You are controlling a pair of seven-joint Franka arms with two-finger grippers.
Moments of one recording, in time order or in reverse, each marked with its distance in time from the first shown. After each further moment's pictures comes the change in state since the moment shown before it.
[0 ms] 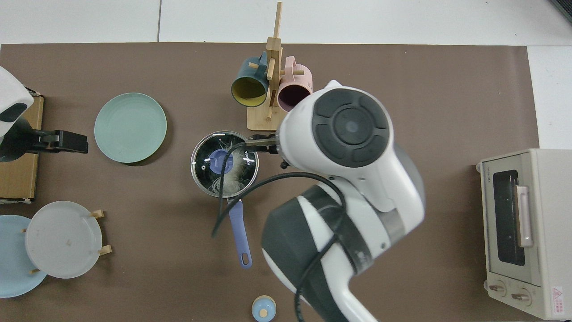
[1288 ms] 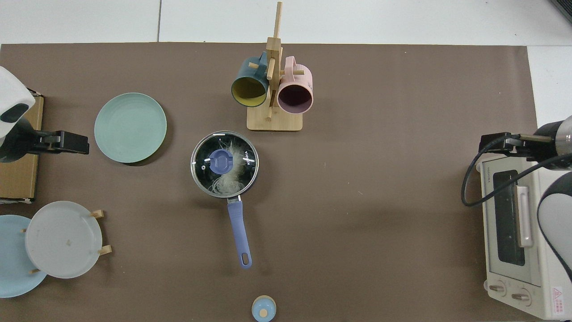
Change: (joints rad) left arm -0.001 0.000 -0.002 0.000 0.000 -0.006 0.000; right arm -0.561 -0.334 -0.002 -0.373 -0.099 -0.045 -0.364
